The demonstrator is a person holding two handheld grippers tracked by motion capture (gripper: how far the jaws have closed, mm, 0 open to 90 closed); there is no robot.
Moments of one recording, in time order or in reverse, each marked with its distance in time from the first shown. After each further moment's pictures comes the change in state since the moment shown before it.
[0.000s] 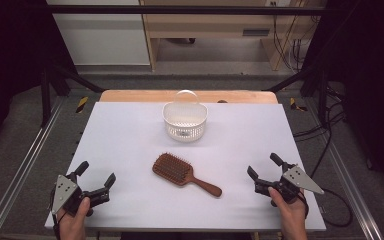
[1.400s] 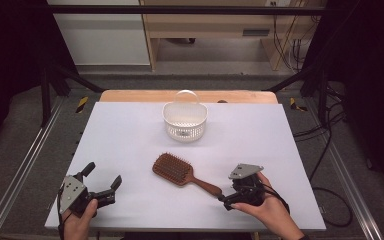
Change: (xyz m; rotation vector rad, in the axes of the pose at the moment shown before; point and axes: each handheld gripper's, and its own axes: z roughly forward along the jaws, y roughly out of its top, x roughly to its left) left arm -0.013 0.000 0.005 0.038 -0.030 0.025; right arm 0.080 0.019 0.051 0.736 0.284 -0.231
